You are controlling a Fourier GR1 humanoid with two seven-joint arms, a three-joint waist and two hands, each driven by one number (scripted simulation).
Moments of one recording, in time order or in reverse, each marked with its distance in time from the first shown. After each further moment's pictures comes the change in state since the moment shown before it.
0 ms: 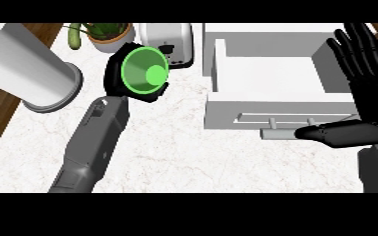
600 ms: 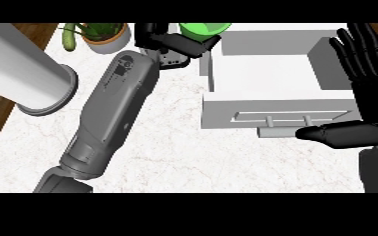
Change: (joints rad) left arm -0.305 -0.035 -0.179 -0.134 0.071 0.258 0.398; right arm 0.003 0.003 -0.004 -0.010 0.004 -0.003 -0.008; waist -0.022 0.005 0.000
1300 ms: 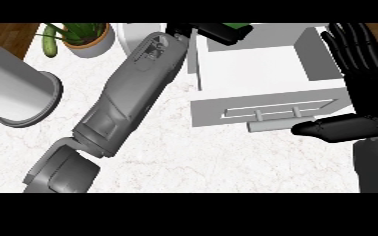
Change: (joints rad) left arm -0.281 -0.002 -0.197 0.383 0.120 0.194 0.171; right arm -0.048 -0.001 0.009 0.052 -0.014 0.031 -0.040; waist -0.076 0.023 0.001
